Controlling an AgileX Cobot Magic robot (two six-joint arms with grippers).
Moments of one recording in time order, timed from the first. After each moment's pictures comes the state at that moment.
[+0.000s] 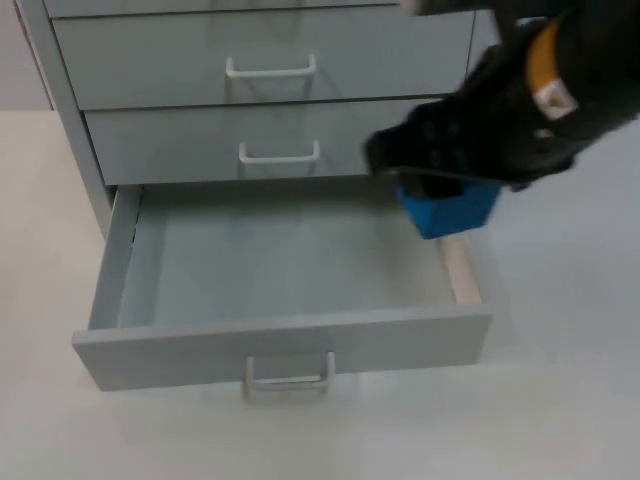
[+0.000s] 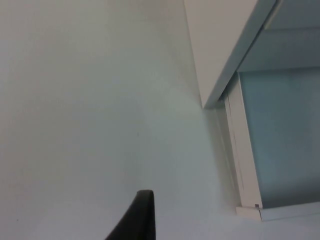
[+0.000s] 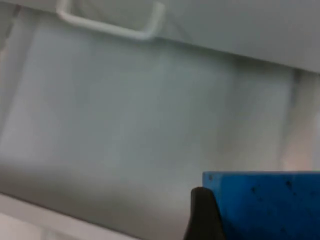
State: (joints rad) right arm 0.81 1.71 -1.09 -0.73 0.44 1.02; left arm 0.13 0.98 -0.78 -0.29 0.74 0.25
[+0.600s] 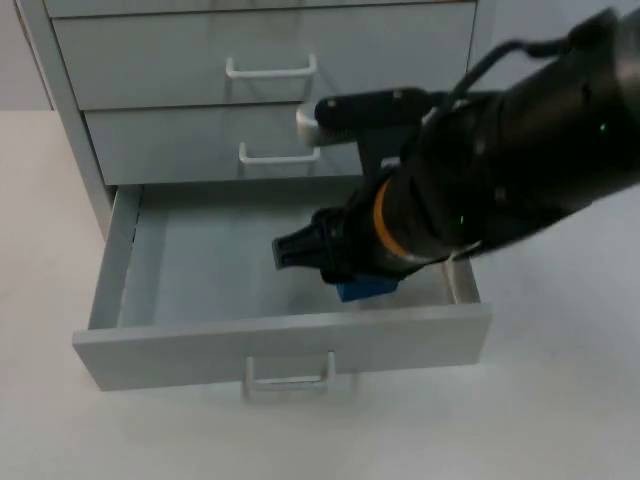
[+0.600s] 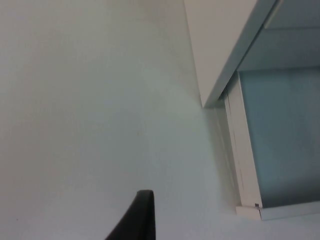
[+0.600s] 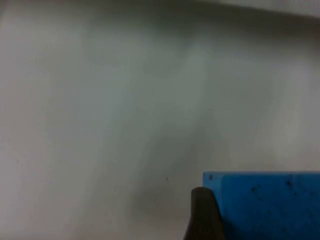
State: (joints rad) right arm 0.87 2.08 -1.20 -1.39 0.40 1.80; left arm 0.13 0.98 -0.78 -0.29 0.75 0.25
